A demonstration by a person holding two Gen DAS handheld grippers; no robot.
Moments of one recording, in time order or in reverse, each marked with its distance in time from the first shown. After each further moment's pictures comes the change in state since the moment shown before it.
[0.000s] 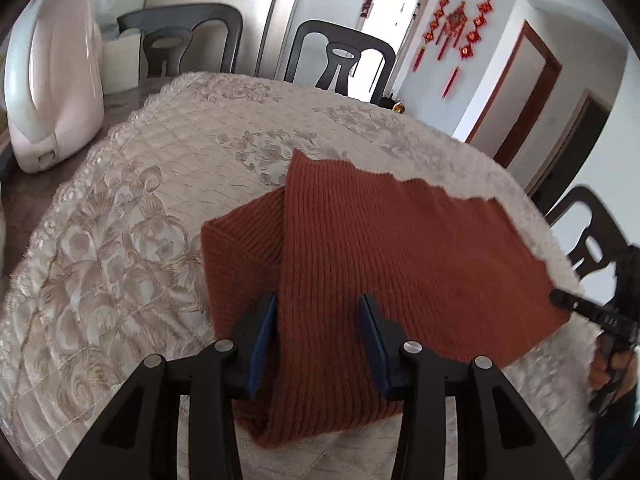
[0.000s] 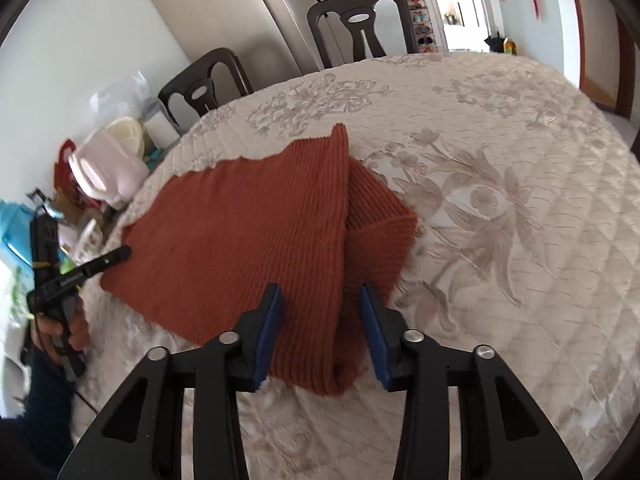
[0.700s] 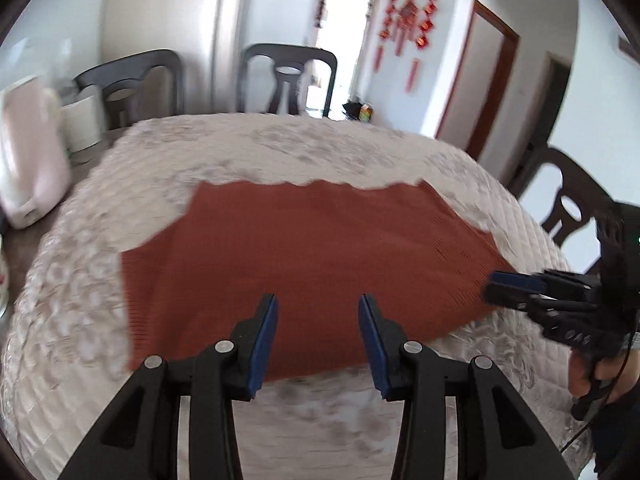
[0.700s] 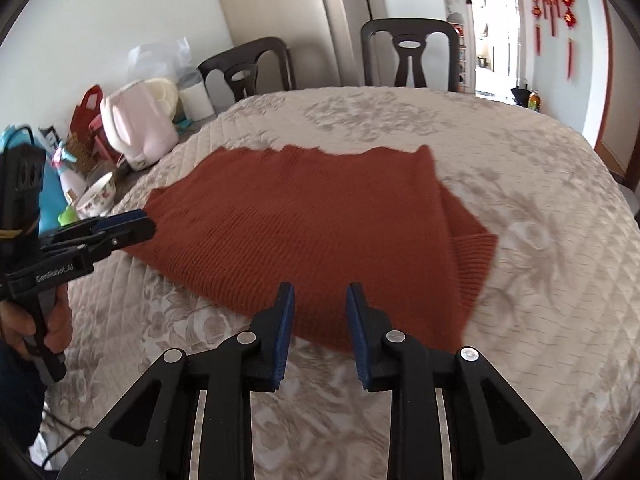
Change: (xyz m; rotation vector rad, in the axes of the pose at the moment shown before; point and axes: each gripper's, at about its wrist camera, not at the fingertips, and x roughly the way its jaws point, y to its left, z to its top) left arm -0.025 -0.091 -0.013 0.170 -0.051 -0.023; right arm 0.003 0.077 -0.017 -0.200 -0.039 -0.019
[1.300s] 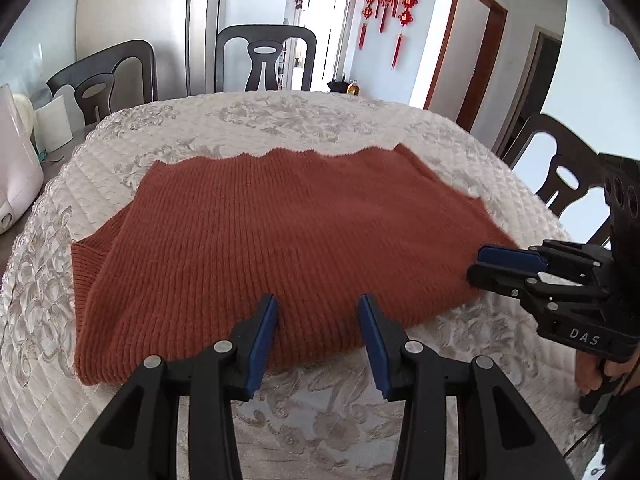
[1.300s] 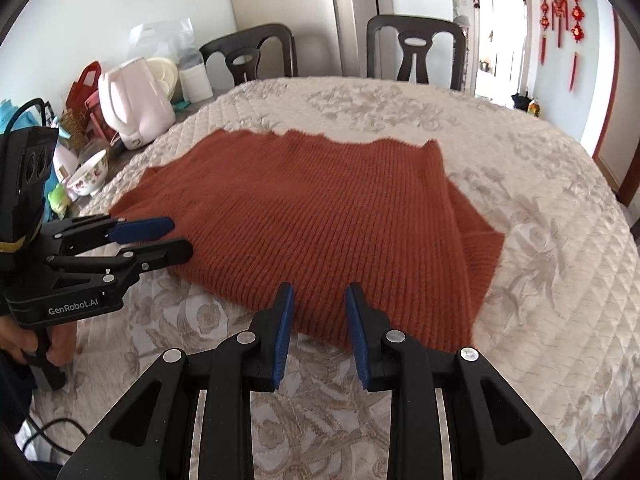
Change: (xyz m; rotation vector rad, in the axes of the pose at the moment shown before) left arm 0.020 -0.025 -0.008 0.035 0.062 -0.030; right arm -0.001 0.008 -0.002 -0.045 0.014 -0.049
